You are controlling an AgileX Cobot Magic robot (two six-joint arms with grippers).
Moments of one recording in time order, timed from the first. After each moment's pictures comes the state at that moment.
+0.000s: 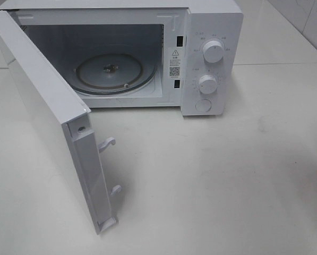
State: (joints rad) left arm 0.10 0.00 -0.52 -0.10 1.08 0.08; right arm 0.58 0.93 -0.48 -0.71 0.93 0.35
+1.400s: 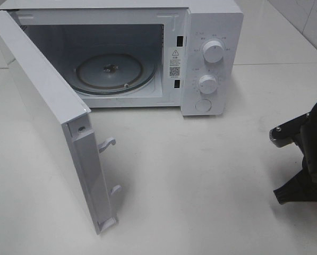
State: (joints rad) left arm 0.10 0.00 -0.52 -0.10 1.08 0.08; right arm 0.58 1.65 -0.49 -1.01 0.76 1.29
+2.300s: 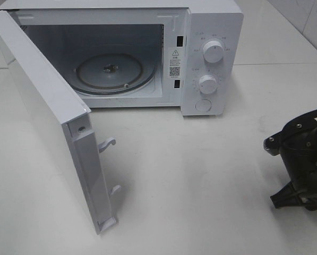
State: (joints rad) left arm 0.10 0.00 -0.52 -0.10 1.08 0.08; right arm 0.58 1.79 -0.49 -1.14 0.77 1.46
